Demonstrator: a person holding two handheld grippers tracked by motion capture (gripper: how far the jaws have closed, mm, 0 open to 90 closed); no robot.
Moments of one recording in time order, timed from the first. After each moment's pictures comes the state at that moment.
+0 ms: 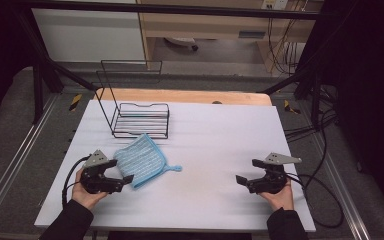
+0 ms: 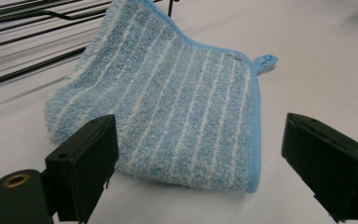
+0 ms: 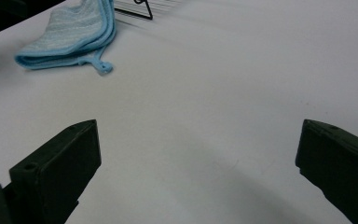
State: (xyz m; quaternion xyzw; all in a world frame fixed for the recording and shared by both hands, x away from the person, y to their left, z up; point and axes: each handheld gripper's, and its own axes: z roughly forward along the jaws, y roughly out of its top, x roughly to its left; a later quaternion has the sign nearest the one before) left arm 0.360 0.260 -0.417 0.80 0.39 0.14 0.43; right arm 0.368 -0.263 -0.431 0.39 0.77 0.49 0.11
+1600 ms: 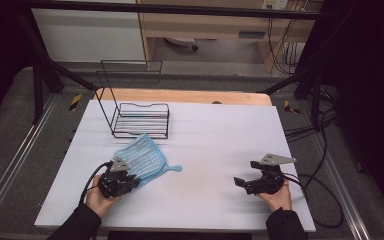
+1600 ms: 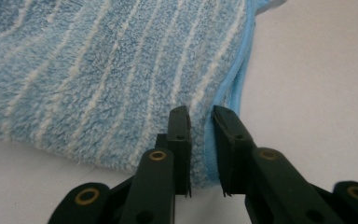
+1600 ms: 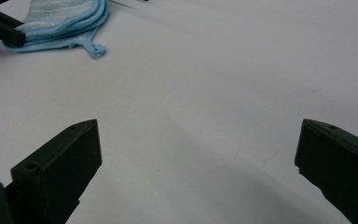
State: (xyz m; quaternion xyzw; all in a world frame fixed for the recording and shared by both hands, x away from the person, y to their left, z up) left arm 0.359 0.220 -0.439 0.85 0.39 0.12 0.33; right arm 0.370 -0.258 -0.439 0.39 0.79 0.46 0.11
